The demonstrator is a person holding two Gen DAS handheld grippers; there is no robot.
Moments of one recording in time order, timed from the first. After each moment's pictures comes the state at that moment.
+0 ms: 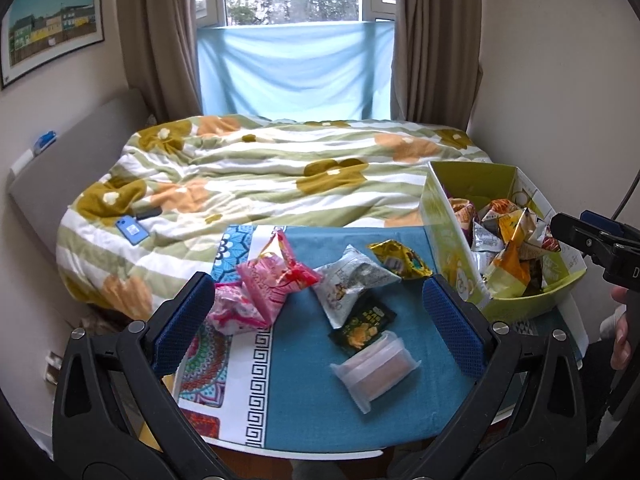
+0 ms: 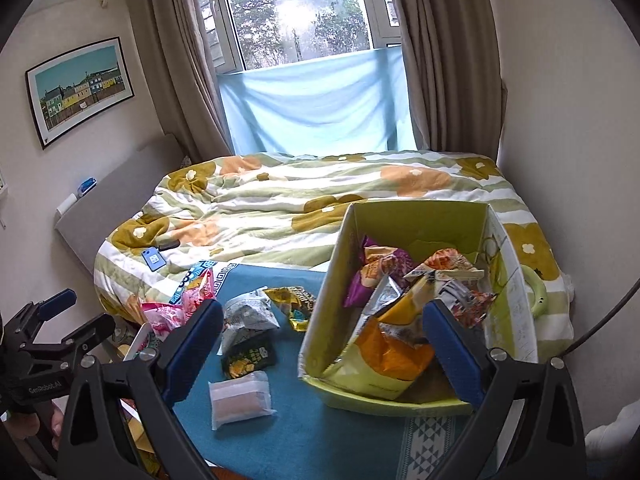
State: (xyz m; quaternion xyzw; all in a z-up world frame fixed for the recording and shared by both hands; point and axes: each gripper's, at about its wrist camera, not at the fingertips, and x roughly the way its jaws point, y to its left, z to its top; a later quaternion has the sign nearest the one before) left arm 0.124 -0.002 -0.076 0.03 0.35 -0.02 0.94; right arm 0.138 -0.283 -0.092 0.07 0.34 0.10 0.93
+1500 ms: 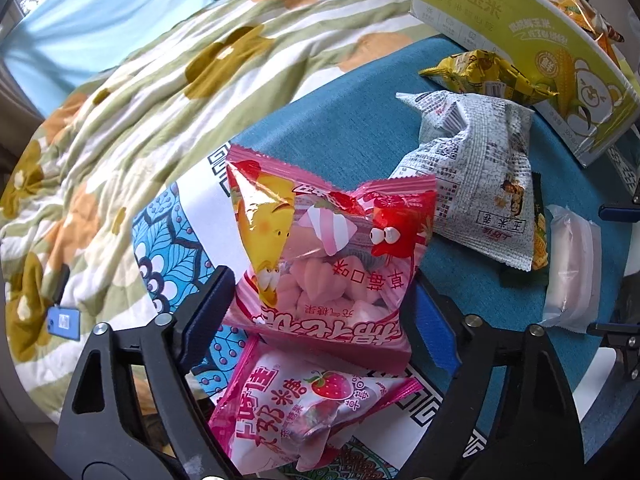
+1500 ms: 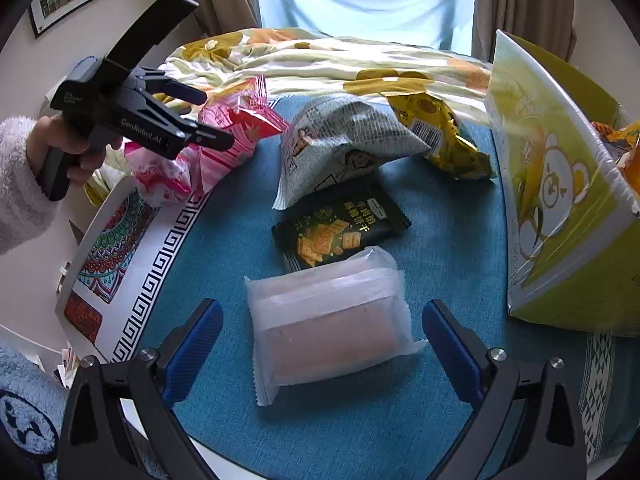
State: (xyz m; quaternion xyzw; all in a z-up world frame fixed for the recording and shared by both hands) left arm 0.331 0.063 -0.285 0.24 0.52 -0.26 0.78; right arm 0.157 -0.109 -0.289 -0.01 0.50 0.14 0.86
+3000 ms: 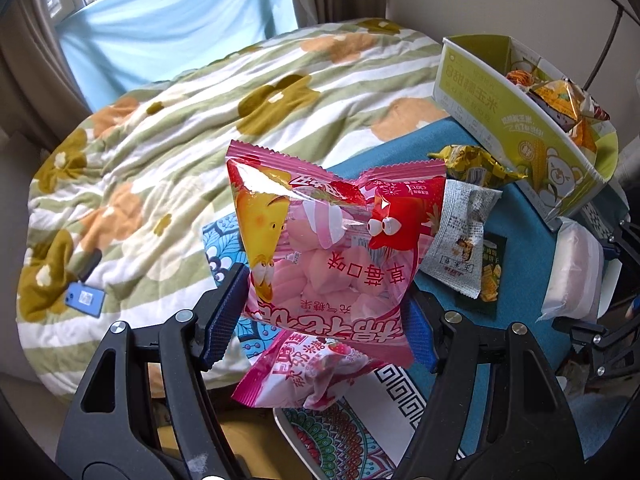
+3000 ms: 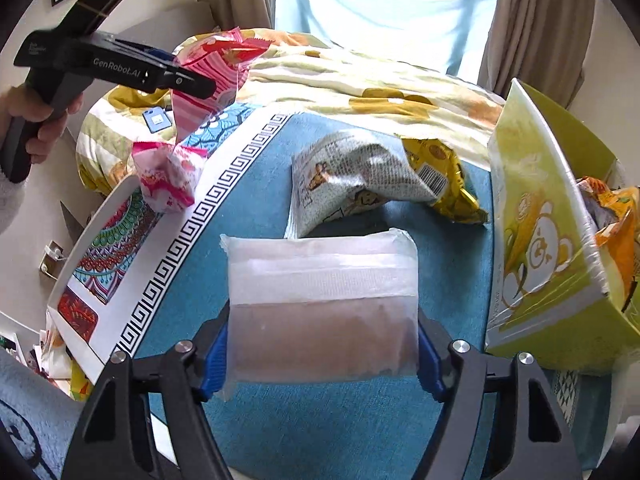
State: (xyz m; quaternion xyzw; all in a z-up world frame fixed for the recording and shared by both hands) left arm 0.293 0.093 -0.178 0.18 0.46 -0.22 0.84; right arm 0.158 -0.094 -0.258 -0.07 0.47 0.13 0.87
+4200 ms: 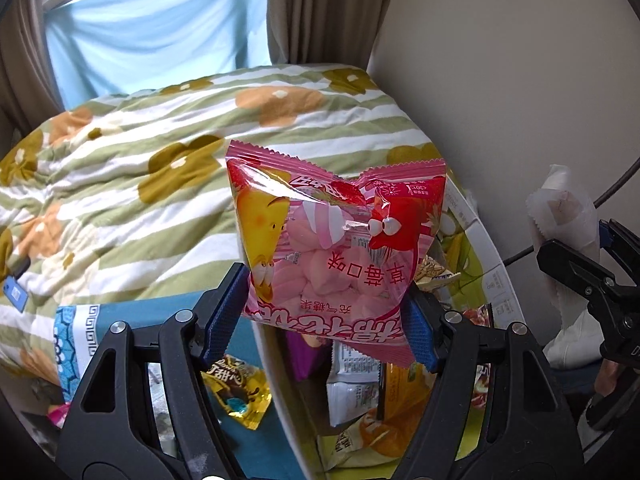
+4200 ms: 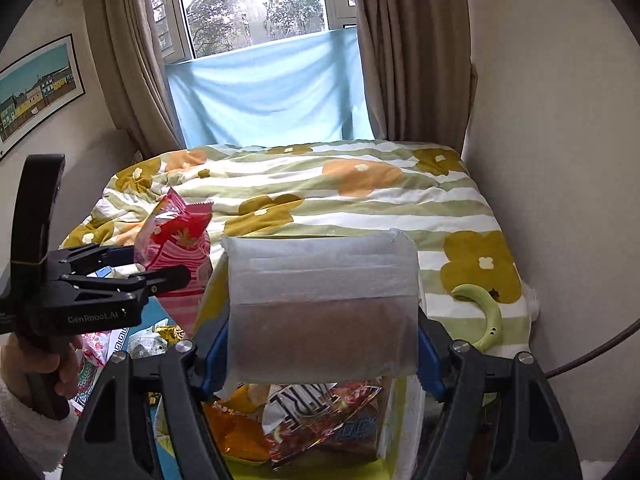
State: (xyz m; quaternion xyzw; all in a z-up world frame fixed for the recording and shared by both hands) left arm 0.365 -0.264 -0.119 0.04 0.47 -0.20 0.86; right arm 0.261 -0.415 -0.094 0.05 0.38 0.05 0.92
